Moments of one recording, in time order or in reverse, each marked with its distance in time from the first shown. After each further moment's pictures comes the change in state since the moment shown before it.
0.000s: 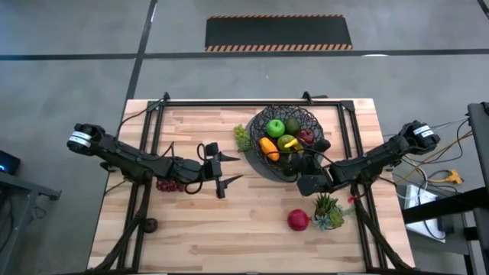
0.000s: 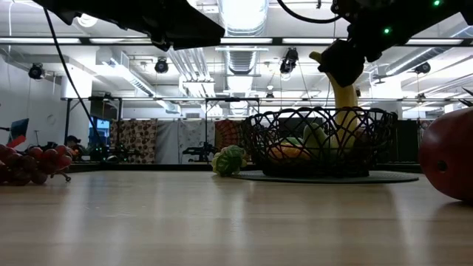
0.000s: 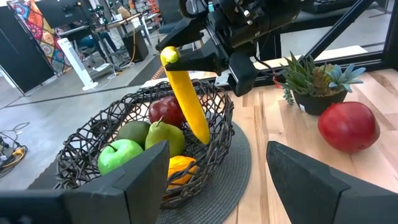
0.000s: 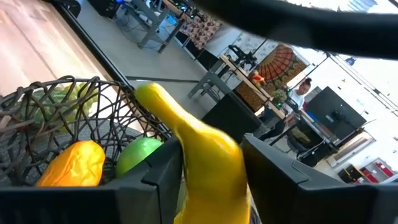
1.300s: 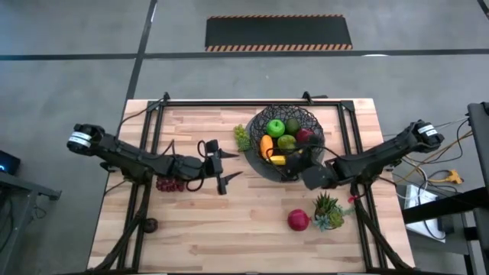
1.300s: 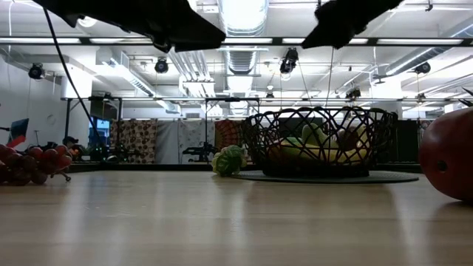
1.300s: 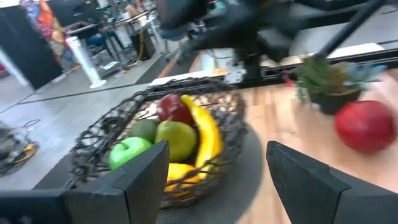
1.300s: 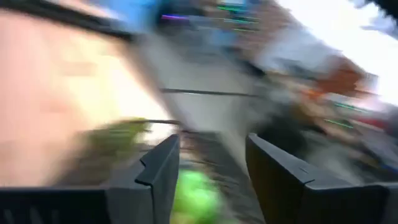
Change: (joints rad) left arm 0.034 0.000 0.000 0.000 0.001 0.011; right arm -0.017 -0.059 0.129 0.003 -0.254 -0.151
